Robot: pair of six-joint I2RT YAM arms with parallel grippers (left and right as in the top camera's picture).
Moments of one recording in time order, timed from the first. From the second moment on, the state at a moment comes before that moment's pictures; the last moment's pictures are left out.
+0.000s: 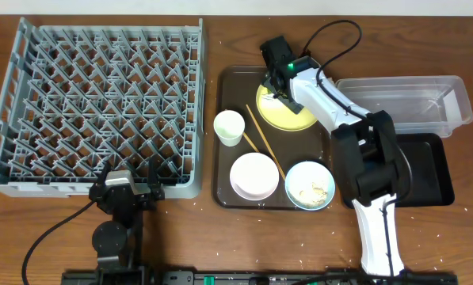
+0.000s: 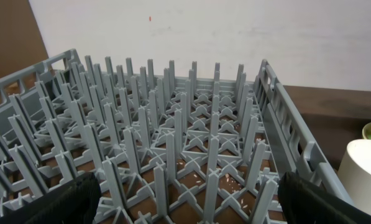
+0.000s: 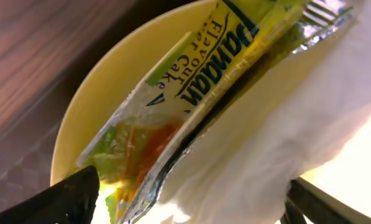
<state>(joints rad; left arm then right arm) 0.07 0.01 0.02 -0.12 -0.03 -0.03 0.42 2.33 1.84 -0.72 0.25 1.14</state>
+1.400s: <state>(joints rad) 0.07 0.01 0.02 -0.12 -0.03 -0.03 -0.06 1.89 1.53 -0.92 0.09 0.88</state>
